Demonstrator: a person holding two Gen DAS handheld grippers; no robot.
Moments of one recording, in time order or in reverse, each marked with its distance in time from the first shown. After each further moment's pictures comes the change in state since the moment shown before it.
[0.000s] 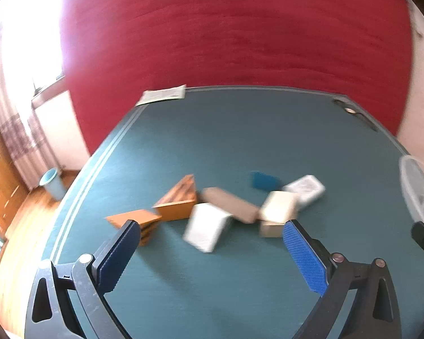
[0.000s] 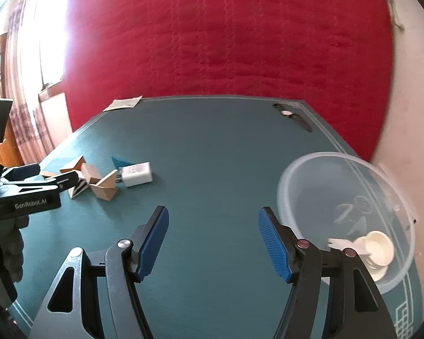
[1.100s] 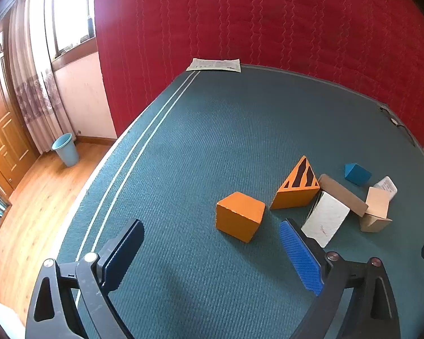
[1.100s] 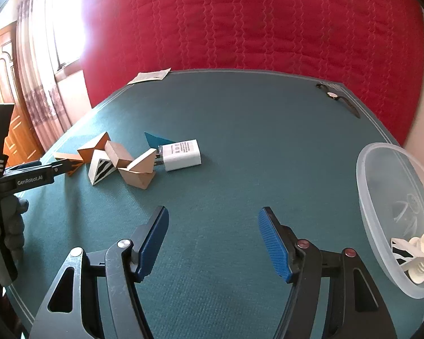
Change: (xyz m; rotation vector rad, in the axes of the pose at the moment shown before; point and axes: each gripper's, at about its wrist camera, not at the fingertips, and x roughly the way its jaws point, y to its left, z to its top) left arm 0.033 0.085 -0.016 -0.127 0.096 0.047; right arm 0.046 0.054 0.002 -0.038 0.124 0.102
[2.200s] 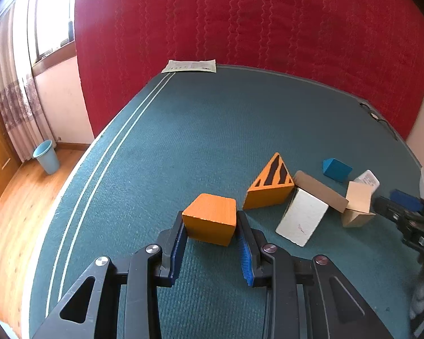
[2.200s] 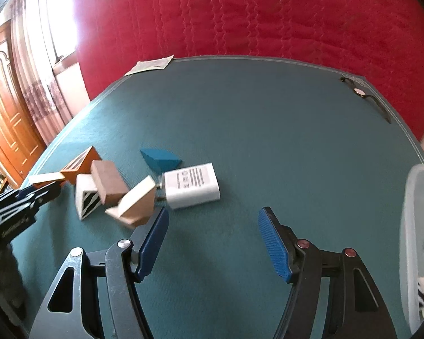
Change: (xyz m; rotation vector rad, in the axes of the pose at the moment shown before) left arm 0.003 -0.009 -0.003 0.038 -0.009 -0.106; right arm 0.067 0.020 0.046 0.005 0.086 0.027
